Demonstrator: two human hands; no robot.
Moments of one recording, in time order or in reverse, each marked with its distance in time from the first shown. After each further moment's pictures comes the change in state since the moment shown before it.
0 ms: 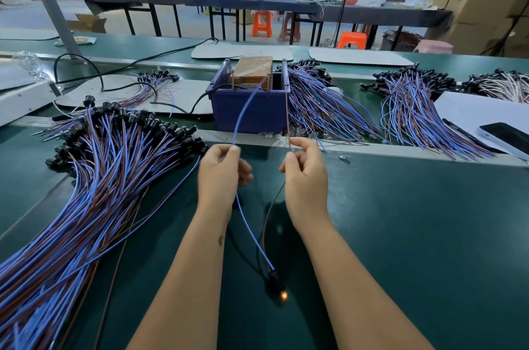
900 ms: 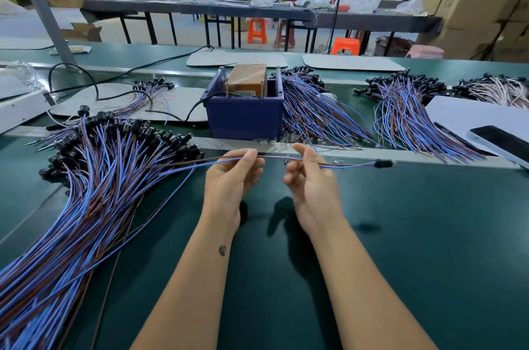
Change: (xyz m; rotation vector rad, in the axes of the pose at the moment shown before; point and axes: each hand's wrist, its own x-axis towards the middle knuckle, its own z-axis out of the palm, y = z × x) left_hand -0.010 0.000 0.016 -0.281 -0.150 0.000; right_hand 0.018 0.006 -0.016 0.658 -0.028 0.308
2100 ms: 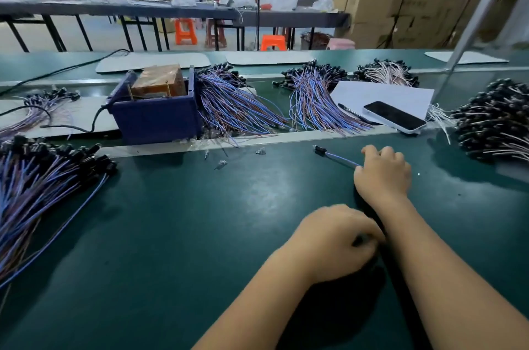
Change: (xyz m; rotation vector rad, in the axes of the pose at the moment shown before) left_hand -0.147 -0.064 0.156 0.847 -1.183 0.602; right_hand -0.012 -0.151 -0.208 -2.115 0.582 -0.078
